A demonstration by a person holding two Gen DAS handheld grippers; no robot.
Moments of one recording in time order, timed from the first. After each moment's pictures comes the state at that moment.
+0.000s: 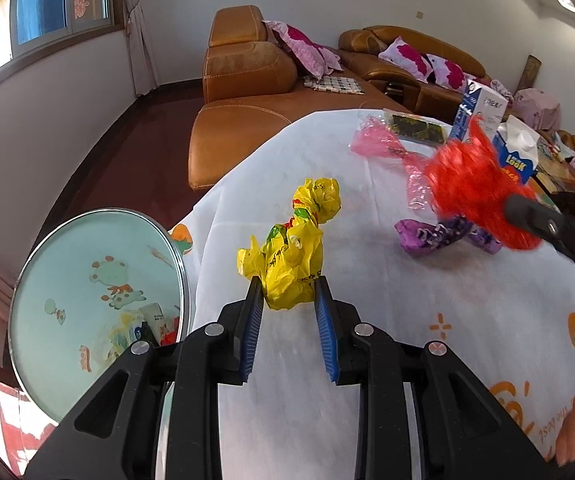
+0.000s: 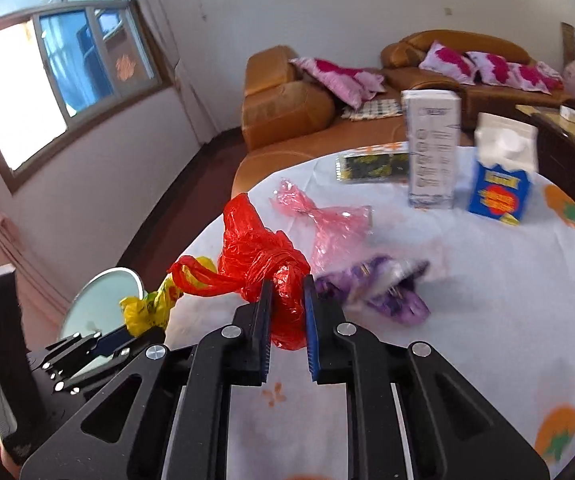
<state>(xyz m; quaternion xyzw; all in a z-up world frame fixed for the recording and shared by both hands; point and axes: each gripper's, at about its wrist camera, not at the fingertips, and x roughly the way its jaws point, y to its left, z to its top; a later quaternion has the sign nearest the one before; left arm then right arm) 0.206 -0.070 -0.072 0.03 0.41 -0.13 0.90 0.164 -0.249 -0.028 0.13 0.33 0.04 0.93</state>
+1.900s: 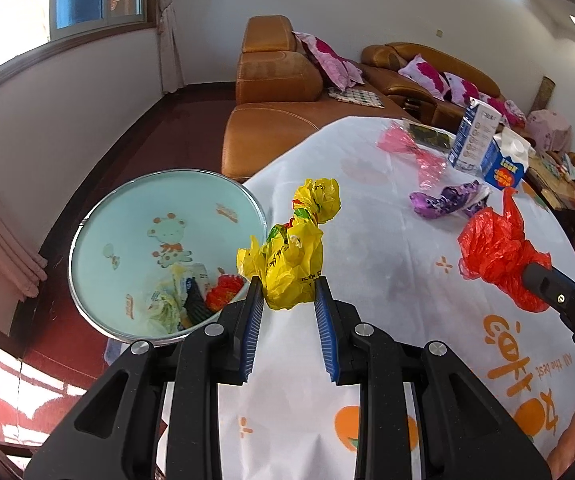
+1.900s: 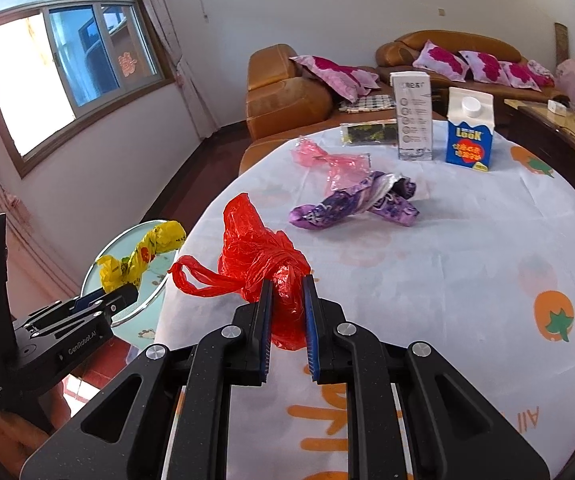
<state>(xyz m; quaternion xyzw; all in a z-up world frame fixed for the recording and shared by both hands) 0.132 -0.005 -0.057 0.00 0.39 -0.09 0.91 0.075 -0.210 -0.032 0.13 0.34 0.03 0.93</state>
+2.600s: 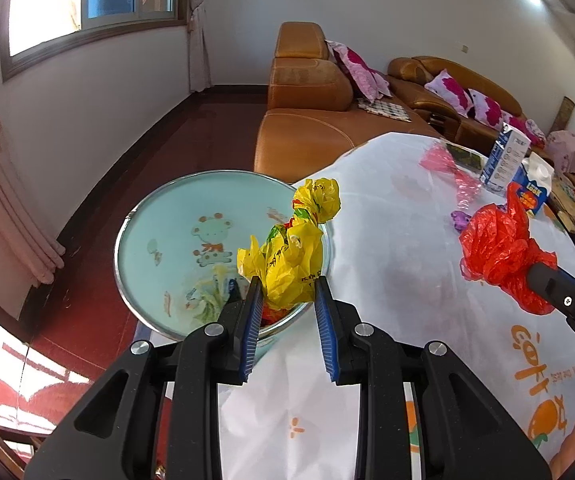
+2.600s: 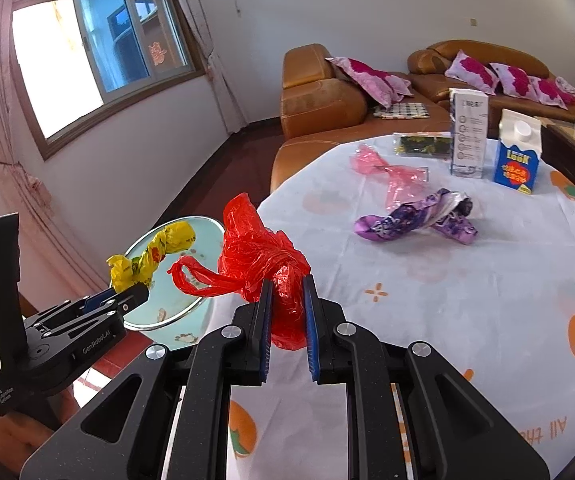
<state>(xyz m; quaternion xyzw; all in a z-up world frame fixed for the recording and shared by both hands) 0.133 0.042 -0.054 -0.02 0.39 -0.05 0.92 0.091 -0.160 -0.020 0.10 0.34 0.08 0.93</state>
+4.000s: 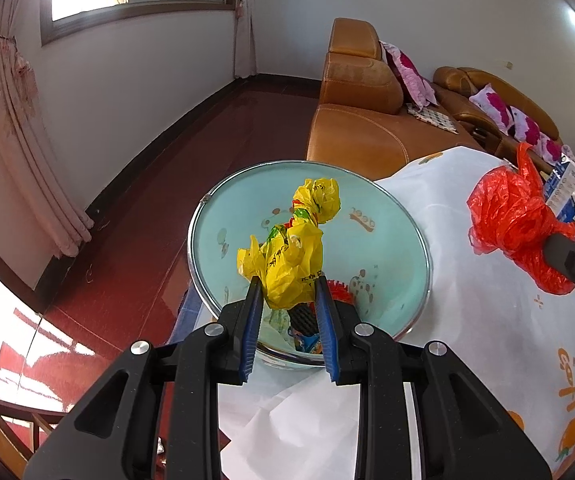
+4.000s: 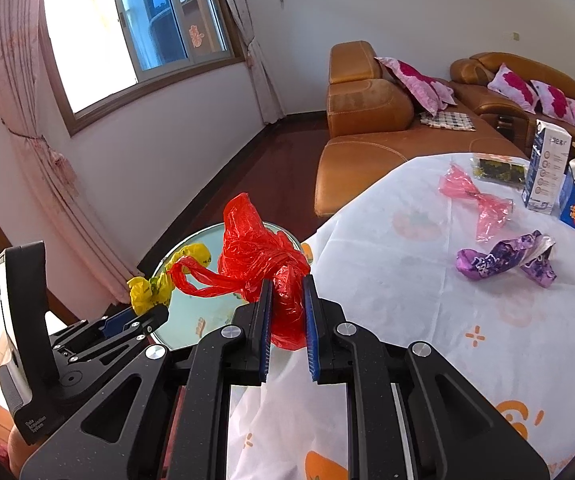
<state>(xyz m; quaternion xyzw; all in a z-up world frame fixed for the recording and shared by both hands) 0.149 0.104 -0.070 -0.05 0.40 0.02 0.91 0.139 -0.080 -0.016 0.07 0.34 0.14 0.93</state>
